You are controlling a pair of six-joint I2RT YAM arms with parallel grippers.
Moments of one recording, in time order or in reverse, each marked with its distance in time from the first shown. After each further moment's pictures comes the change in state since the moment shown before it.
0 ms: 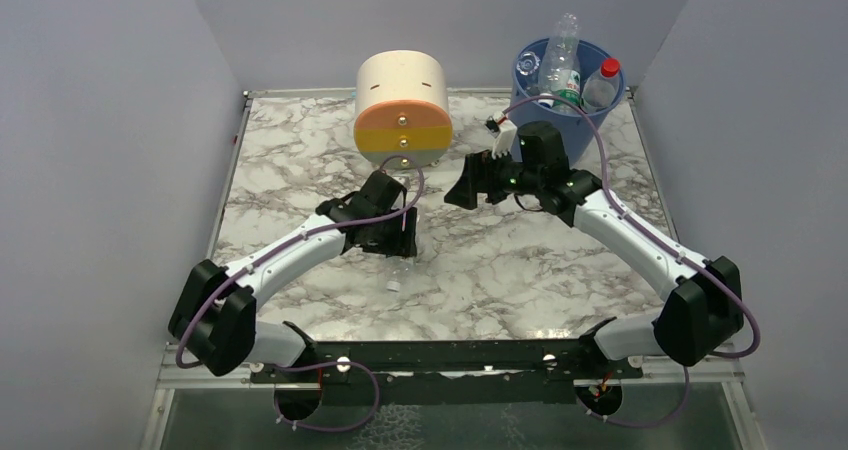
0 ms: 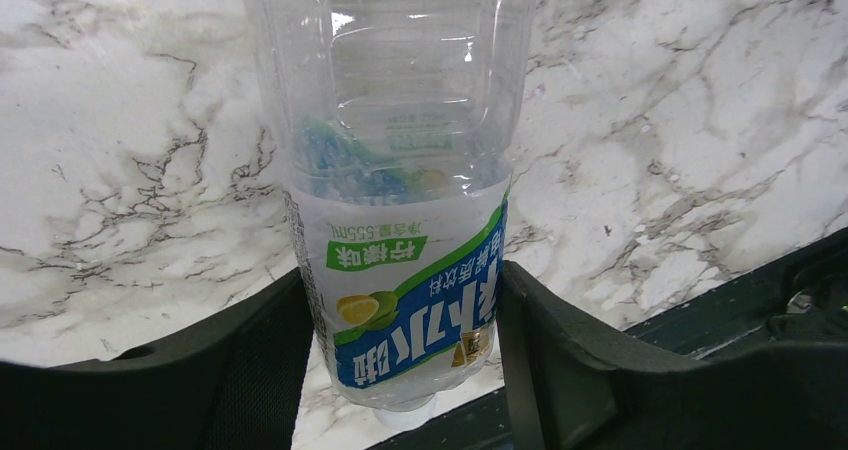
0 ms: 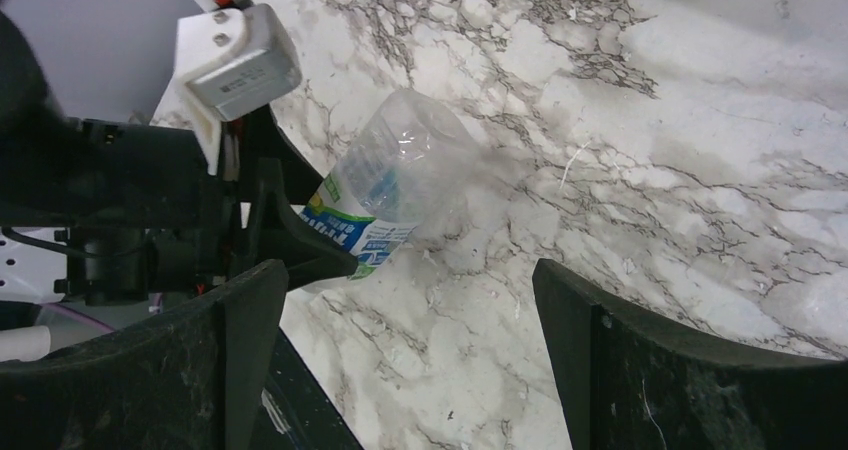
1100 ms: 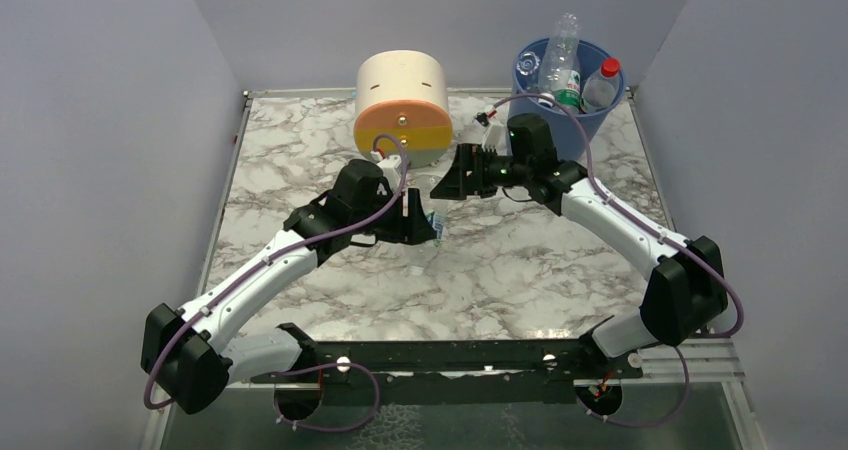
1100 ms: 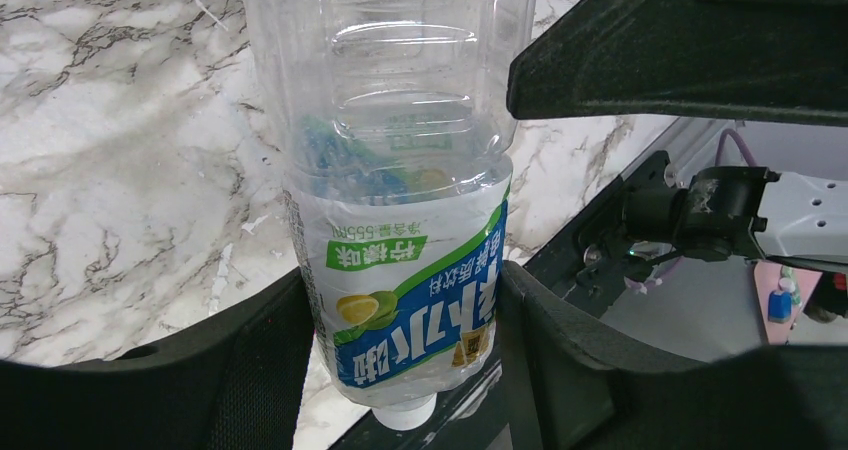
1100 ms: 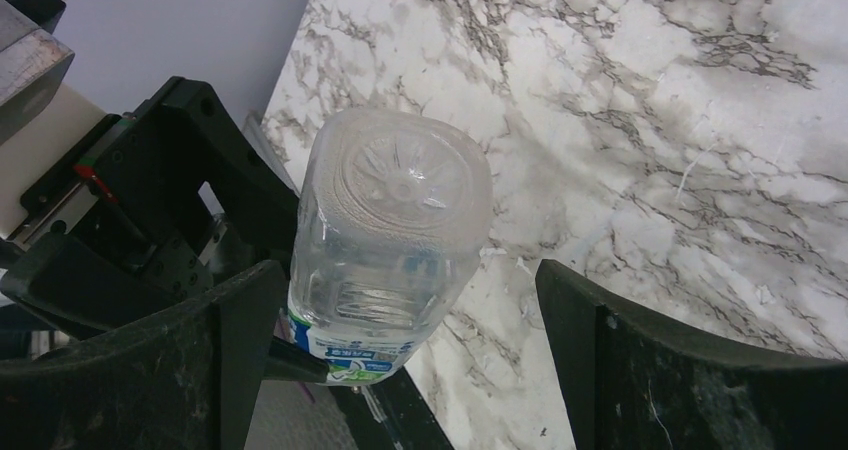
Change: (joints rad) left arm 0.000 -0.222 0.035 0.143 0.216 -0.025; right arm 0.000 0.111 0.062 0.048 -0.155 0.177
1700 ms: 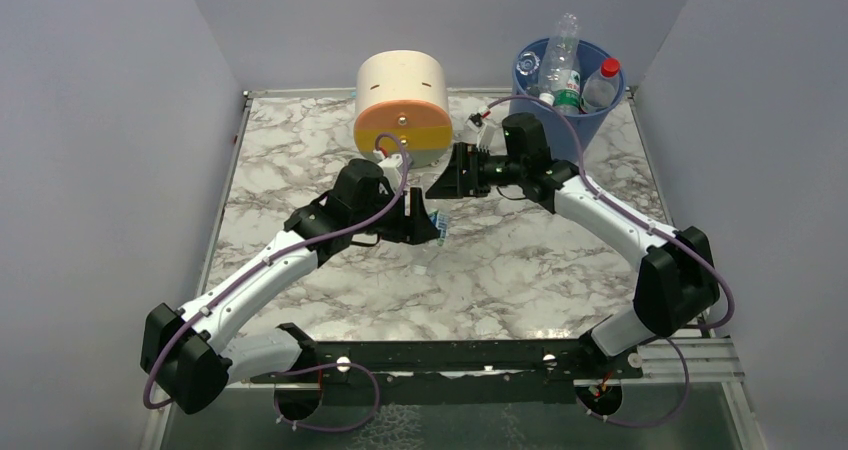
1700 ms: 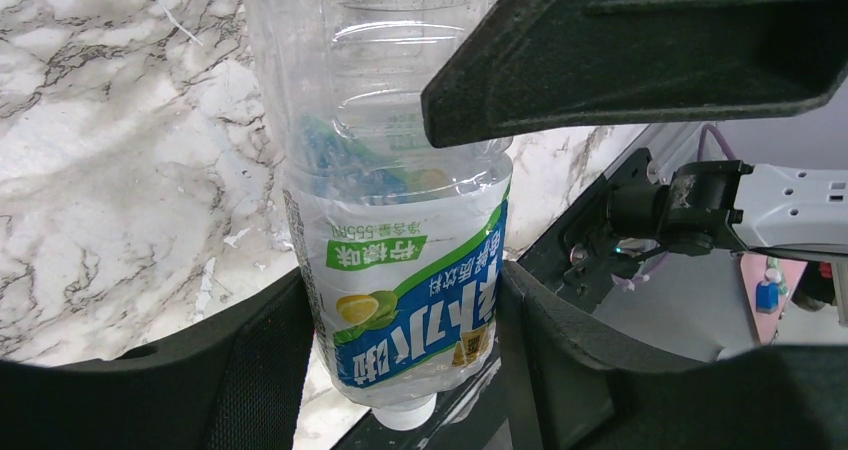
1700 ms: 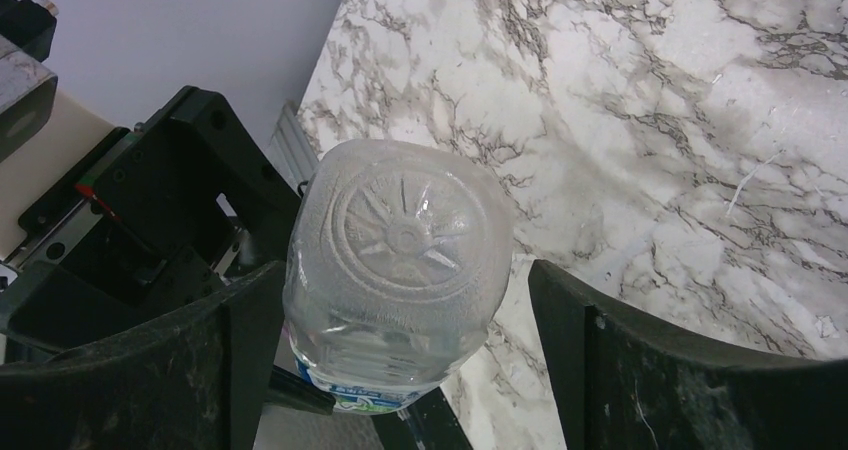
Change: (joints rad) left arm -0.004 -0.003 -0.002 0.039 0.029 -0.003; right arm 0.000 0.051 0.000 0.076 -0.092 0.060
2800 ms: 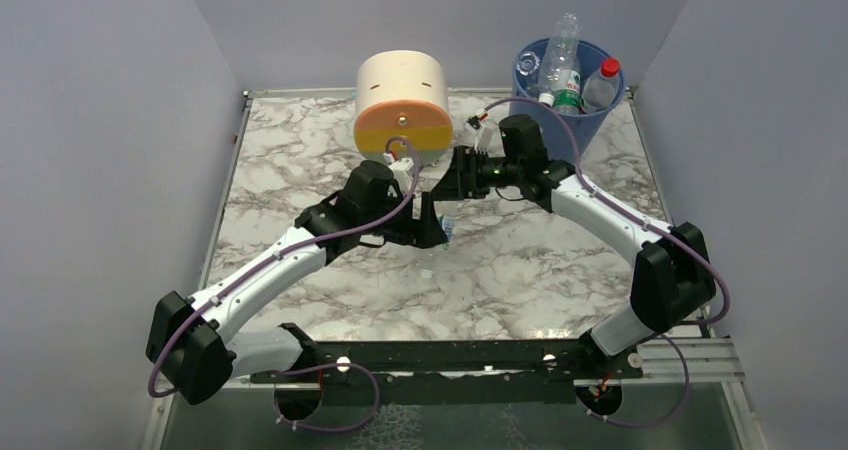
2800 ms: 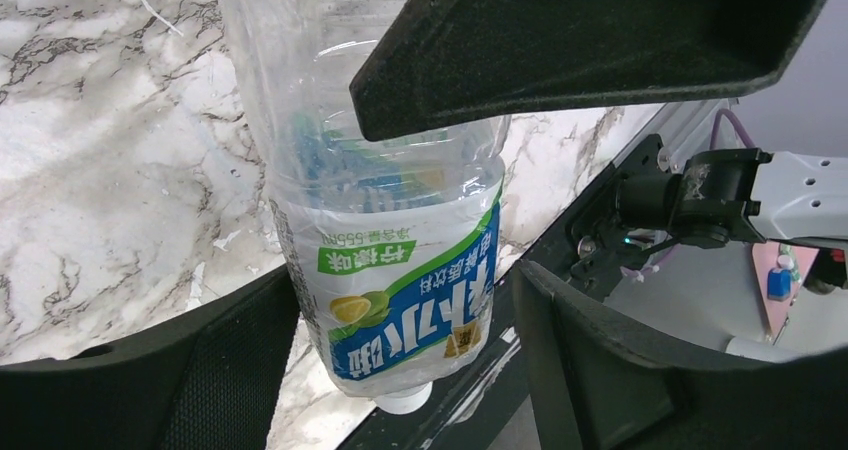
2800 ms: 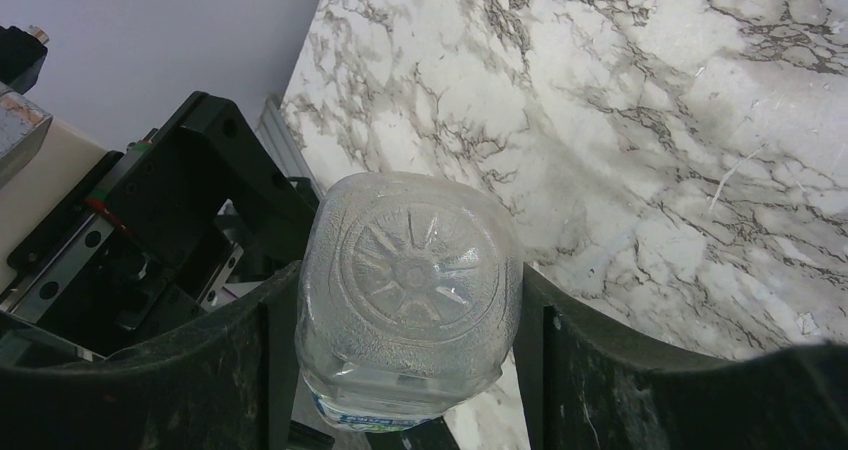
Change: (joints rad) left arm -0.035 0.050 0.000 0.017 -0.005 0.006; right arm 0.000 0.026 0.000 -0.007 0.006 -0.027
